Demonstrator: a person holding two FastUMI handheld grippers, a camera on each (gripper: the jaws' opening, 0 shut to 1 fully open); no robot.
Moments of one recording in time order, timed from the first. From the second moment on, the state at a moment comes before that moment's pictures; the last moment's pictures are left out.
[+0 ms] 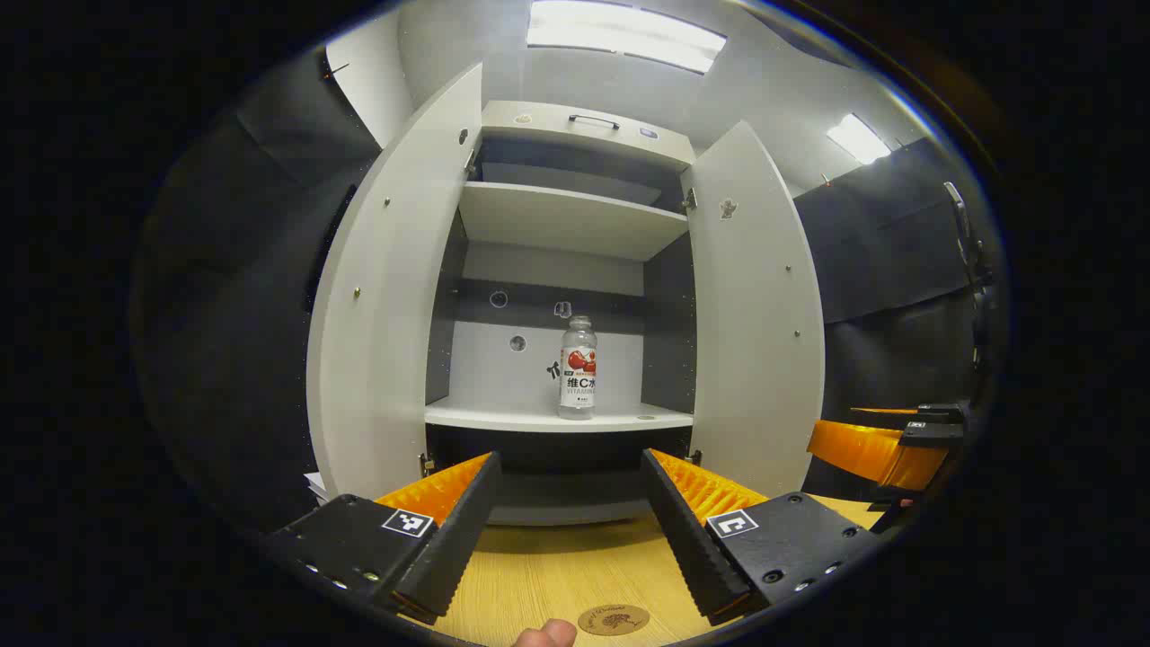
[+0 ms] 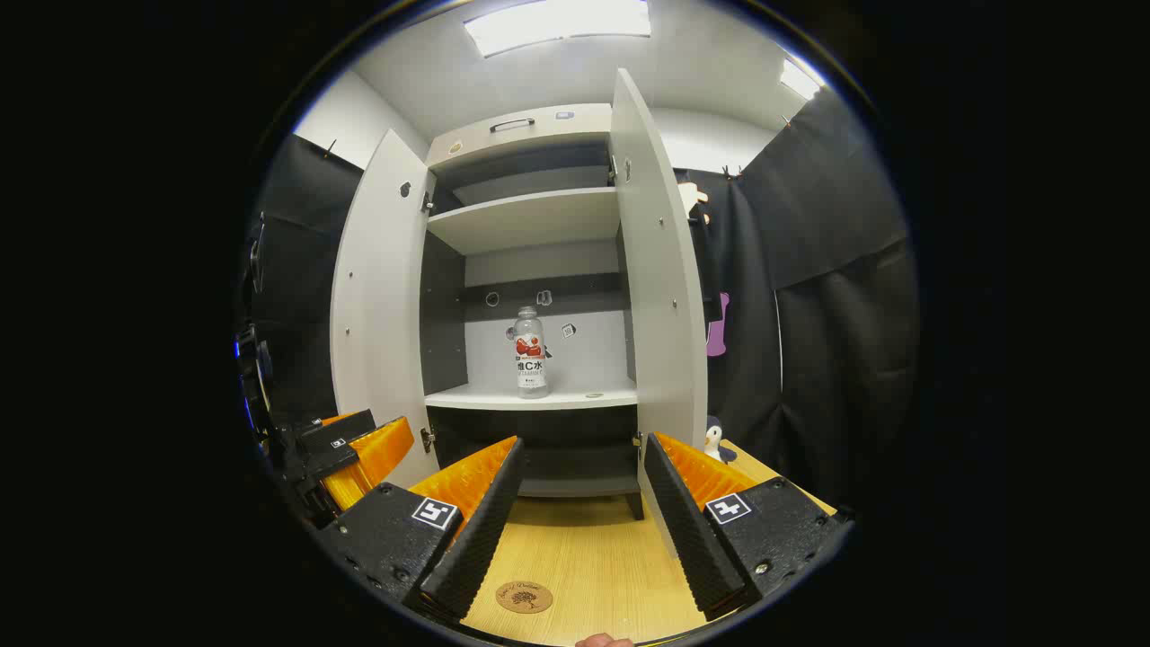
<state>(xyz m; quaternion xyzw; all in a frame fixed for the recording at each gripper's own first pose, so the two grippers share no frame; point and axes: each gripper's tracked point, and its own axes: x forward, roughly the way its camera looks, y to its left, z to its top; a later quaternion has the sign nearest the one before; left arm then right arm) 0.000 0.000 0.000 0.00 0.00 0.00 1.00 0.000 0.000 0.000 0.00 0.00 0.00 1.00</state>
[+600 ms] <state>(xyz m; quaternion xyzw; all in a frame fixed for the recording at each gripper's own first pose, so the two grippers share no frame) 0.009 0.010 0.003 0.01 -0.01 0.01 1.00 0.005 0.001 0.000 -0.01 -0.01 0.02 1.00</state>
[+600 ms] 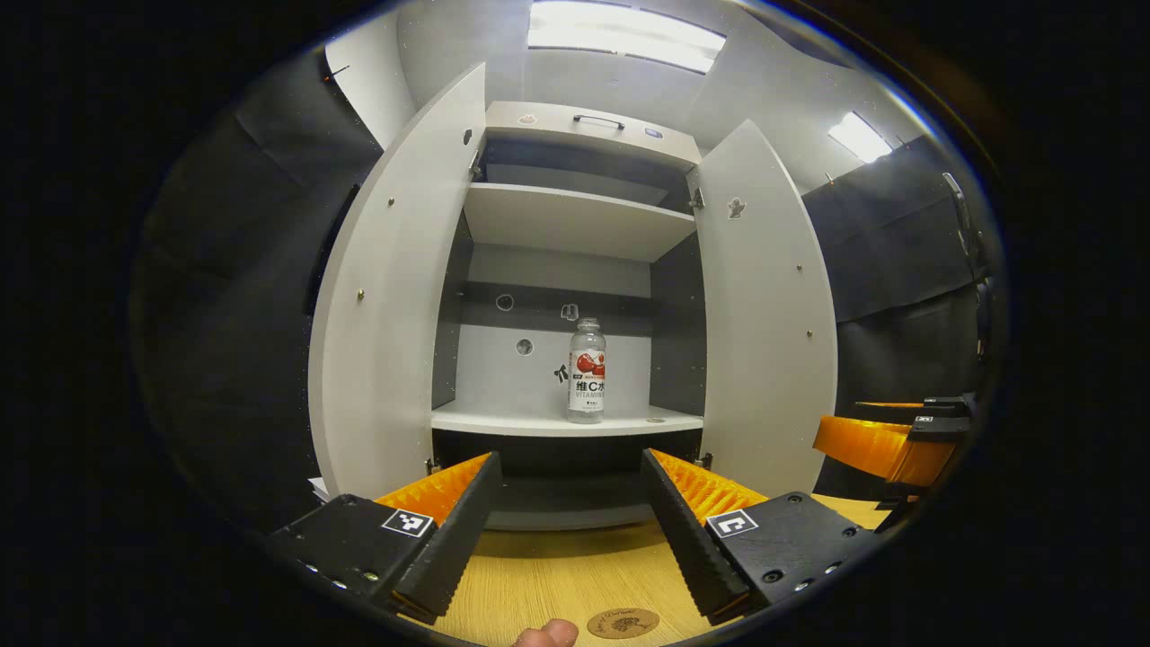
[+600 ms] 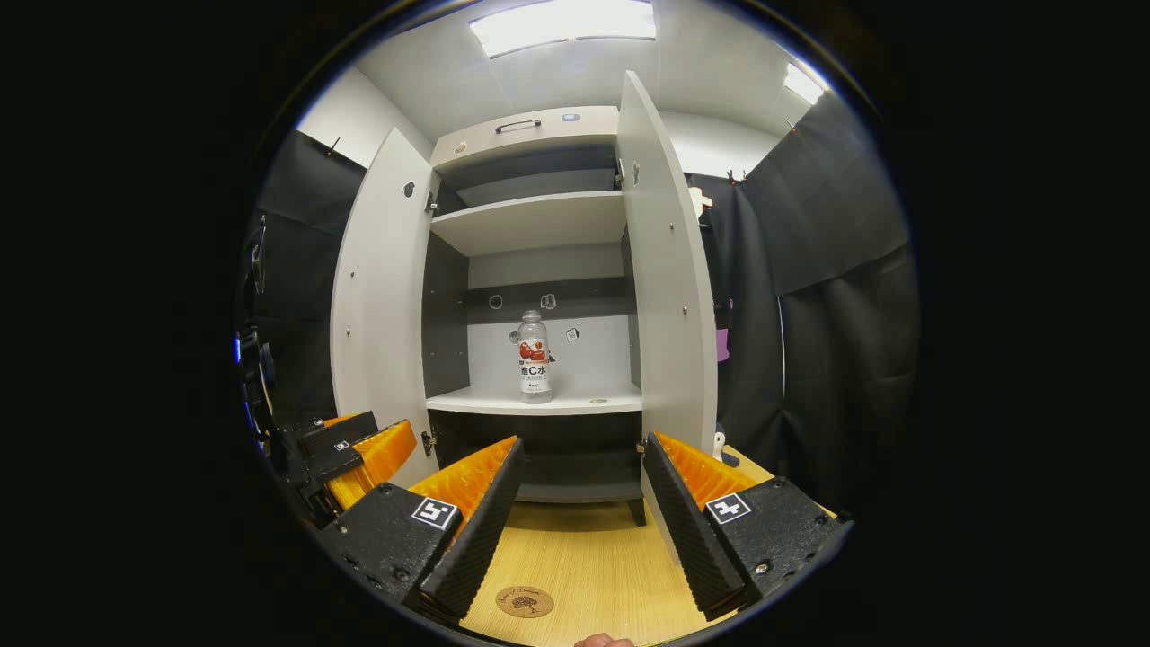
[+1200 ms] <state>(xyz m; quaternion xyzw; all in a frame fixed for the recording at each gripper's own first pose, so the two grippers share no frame) 0.055 -0.014 0.028 0.02 -0.03 -0.04 1.00 0.016 -0.003 0.003 0.01 -0.02 0.01 1.00</state>
